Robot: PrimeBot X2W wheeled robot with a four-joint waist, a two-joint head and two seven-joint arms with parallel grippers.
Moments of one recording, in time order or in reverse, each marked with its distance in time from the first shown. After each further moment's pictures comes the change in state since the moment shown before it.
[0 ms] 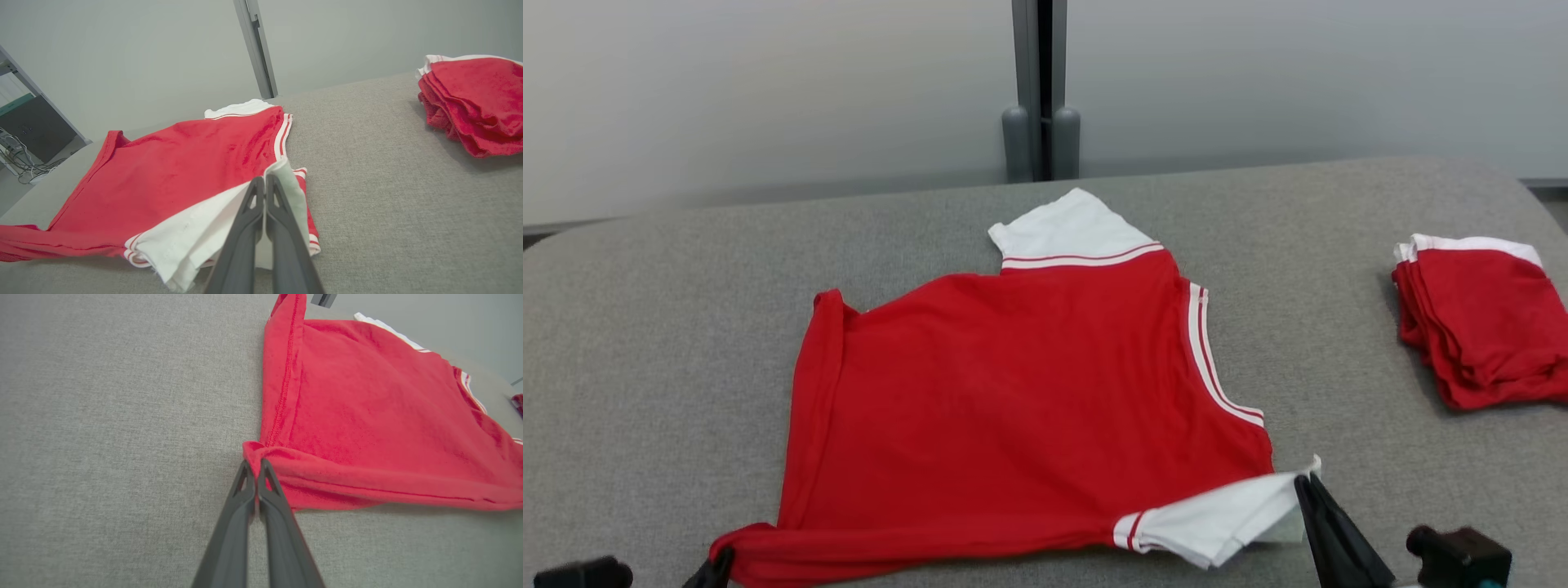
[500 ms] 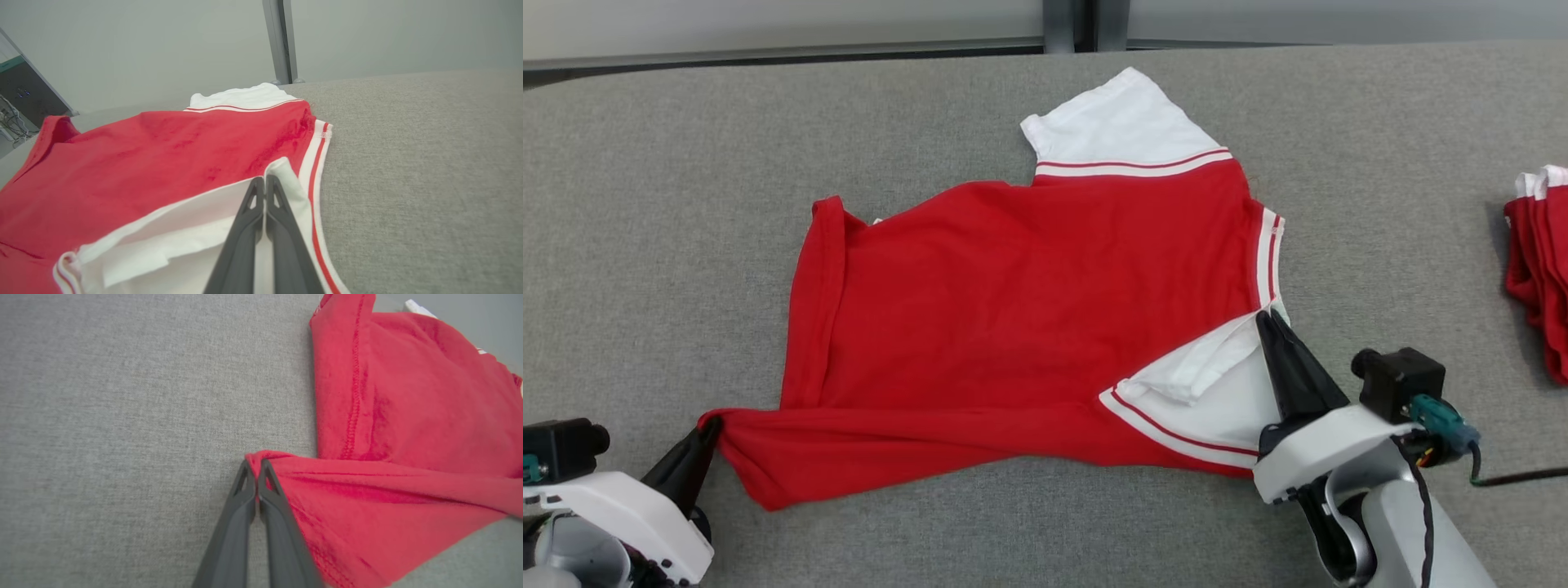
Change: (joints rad) left arm -0.368 0.002 -0.026 0.268 -0.042 -0.226 0.063; right arm -0.504 0.001 0.040 0.390 -0.051 0.000 -0.074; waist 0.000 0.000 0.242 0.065
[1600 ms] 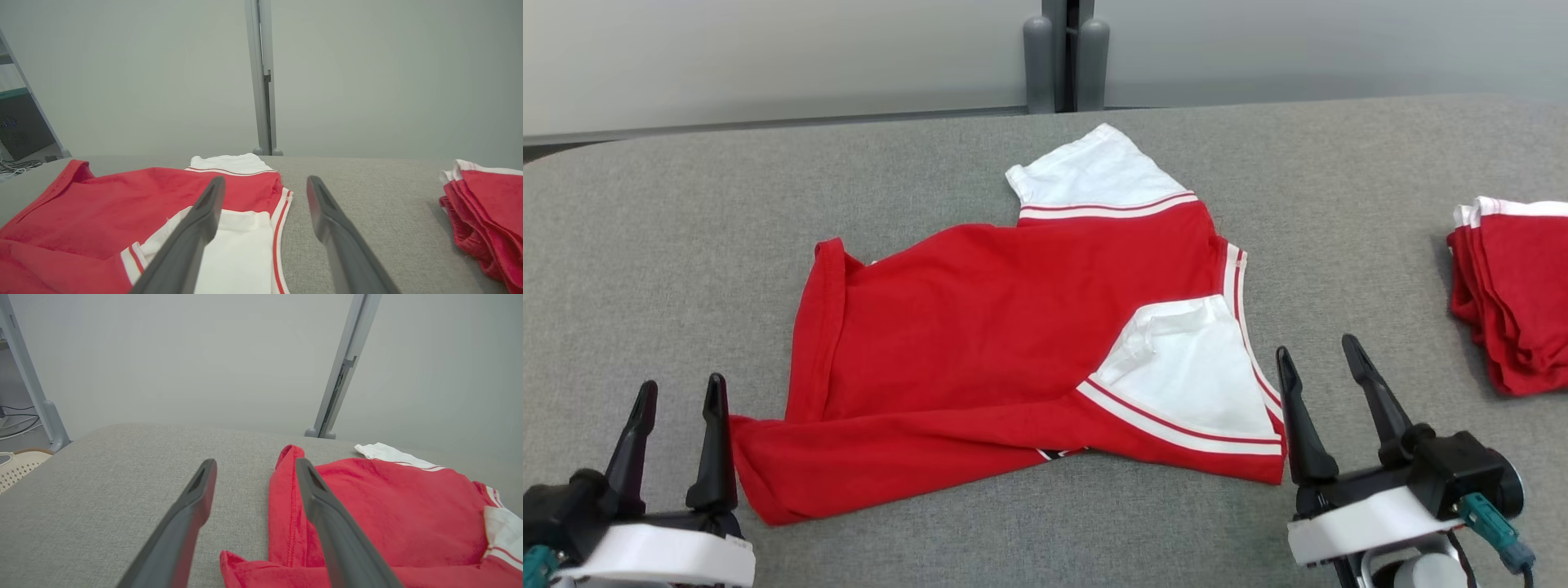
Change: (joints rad) left arm 0.112 -0.236 0.213 -0.171 0.385 0.136 -0.337; right arm 0.149 -0.001 -0.057 -0.159 -0.128 0.000 -0.169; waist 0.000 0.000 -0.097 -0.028
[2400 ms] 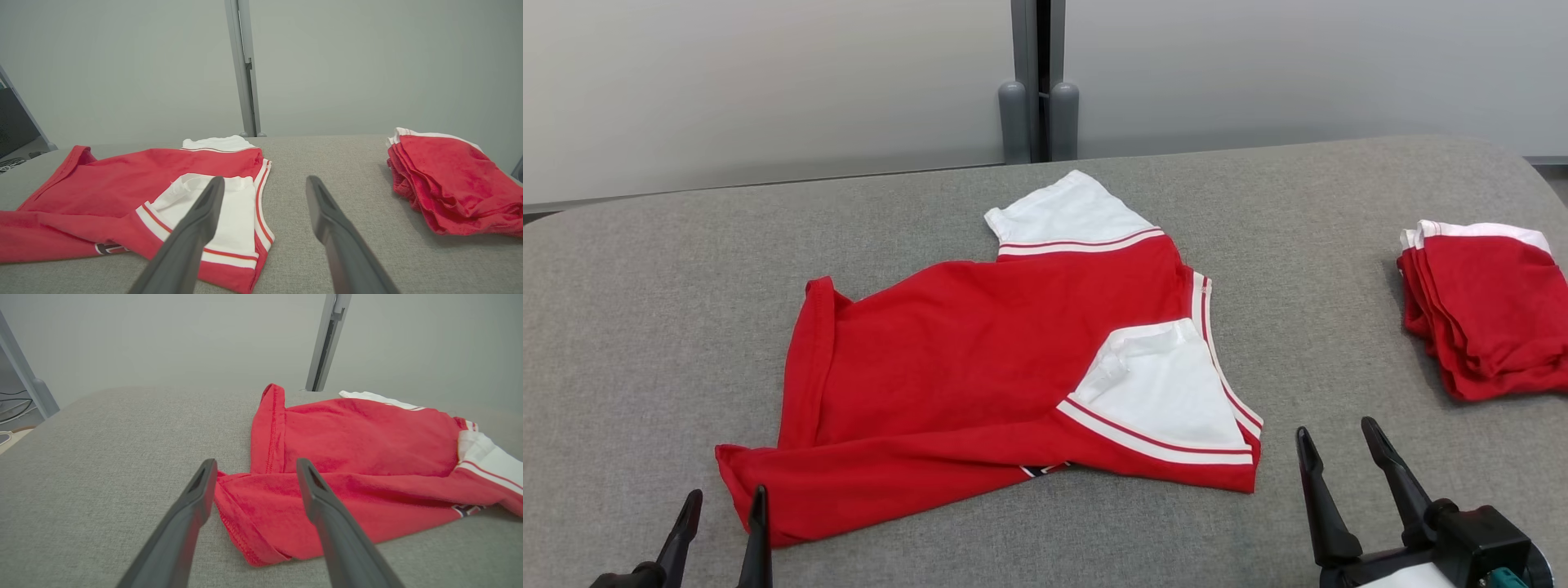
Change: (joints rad) left arm 0.183 -0.066 -0.002 0.032 0.130 -0.001 0.000; right arm 0.231 0.000 -0.032 -0.170 0.011 0.000 0.104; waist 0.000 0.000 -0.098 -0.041
